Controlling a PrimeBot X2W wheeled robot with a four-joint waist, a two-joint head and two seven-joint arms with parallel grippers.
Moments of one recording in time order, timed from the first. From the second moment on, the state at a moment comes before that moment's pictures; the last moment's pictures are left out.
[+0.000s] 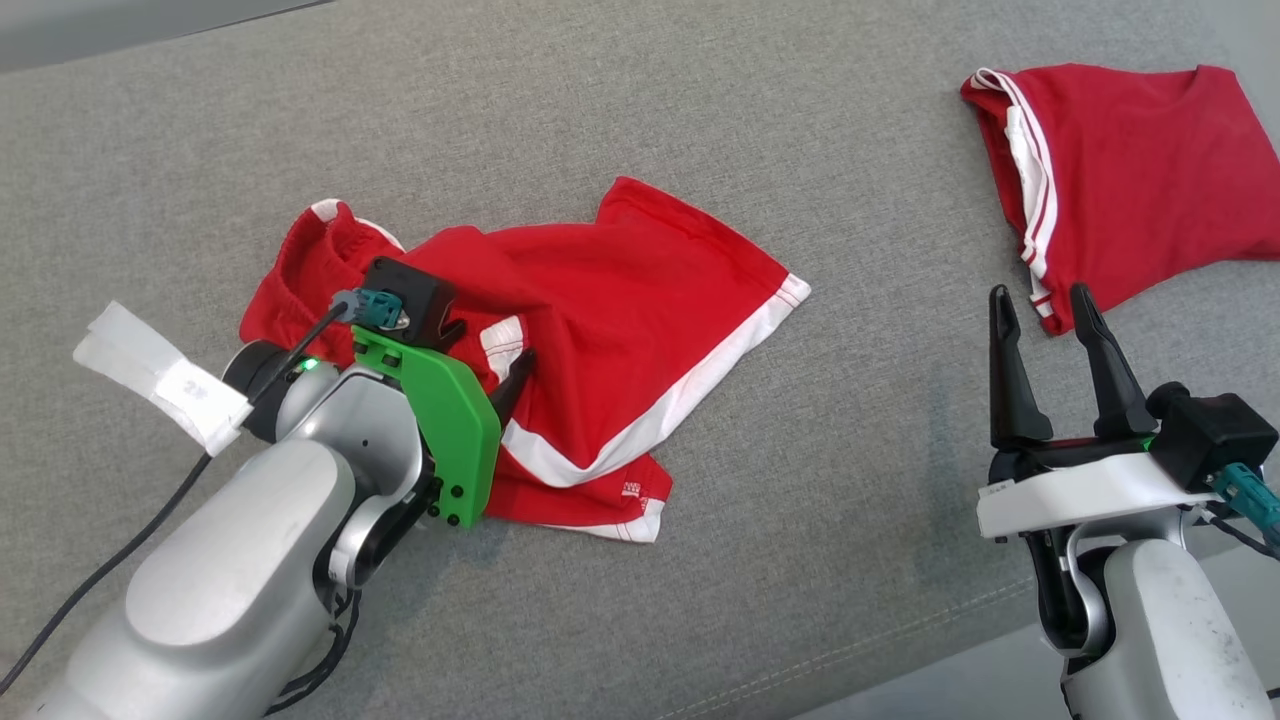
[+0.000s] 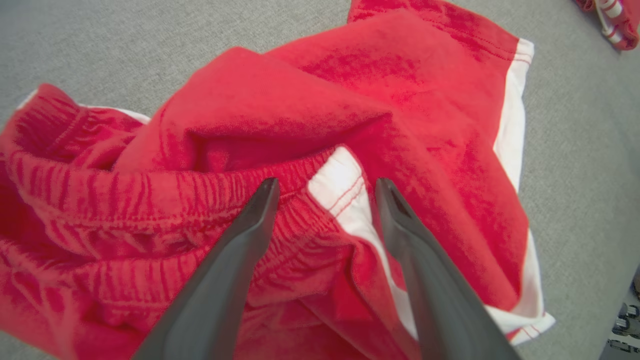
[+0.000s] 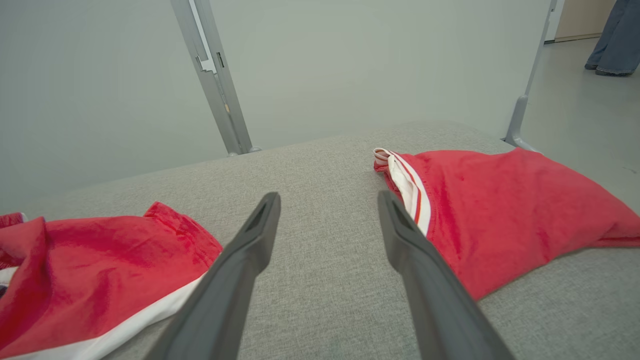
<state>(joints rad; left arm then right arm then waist) -0.68 0.46 -0.83 0.19 -0.76 0.09 0.41 -0.21 -0.05 -0.02 0.13 0.23 0.13 -0.26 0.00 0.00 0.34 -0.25</state>
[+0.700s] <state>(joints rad) -0.48 0.49 -0.73 -0.05 -0.81 0.18 0.15 -0.18 -0.05 -0.08 0.11 0.21 0.13 -0.26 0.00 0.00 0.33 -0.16</state>
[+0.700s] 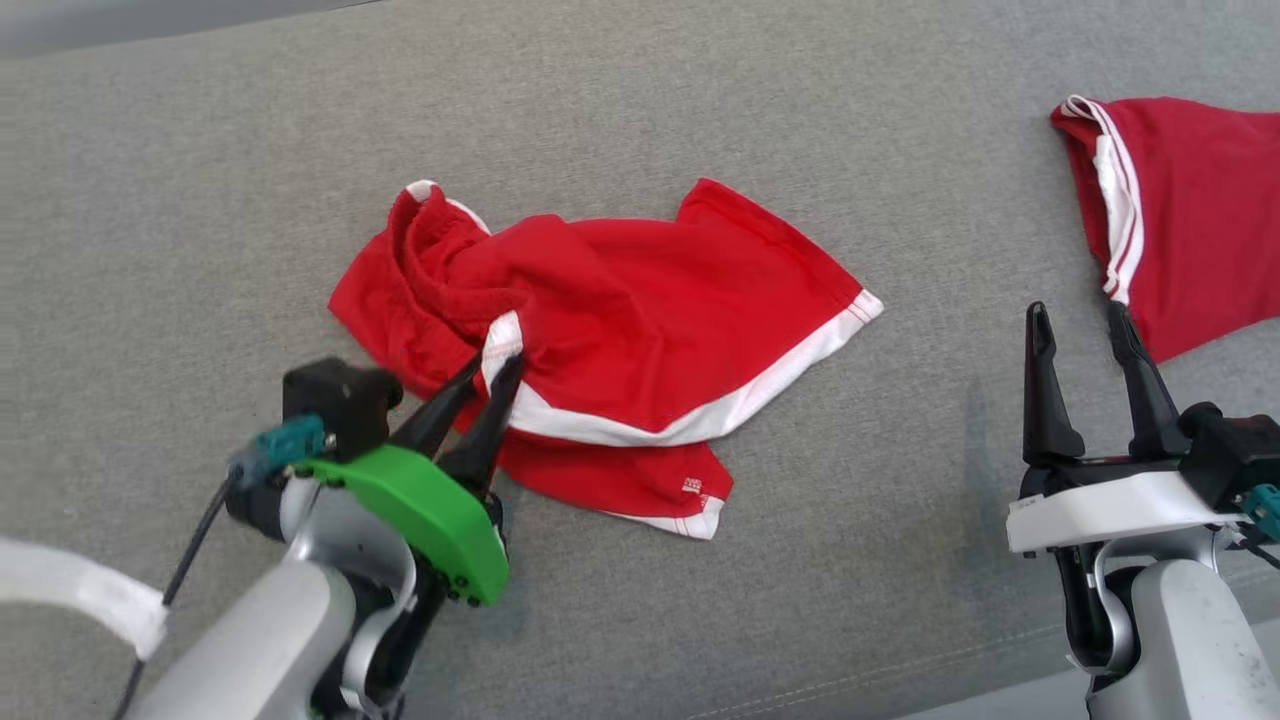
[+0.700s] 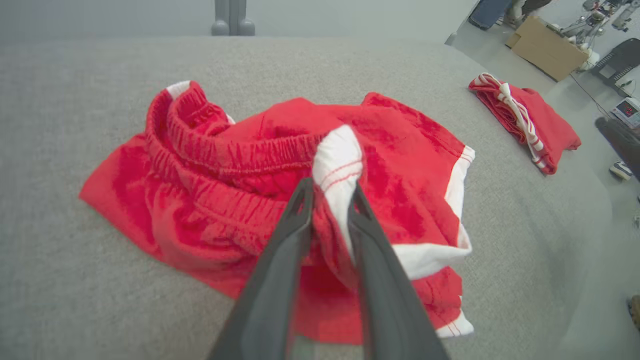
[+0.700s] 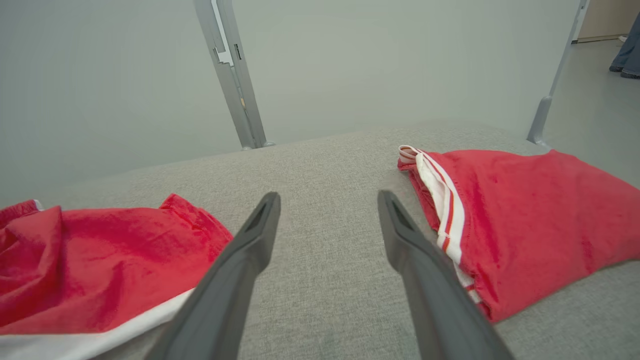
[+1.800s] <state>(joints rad) -0.52 0.46 -0.83 0.05 -0.73 -0.03 0.06 -0.15 -0.07 -0.04 0.13 0.16 0.13 -0.26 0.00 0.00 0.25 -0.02</state>
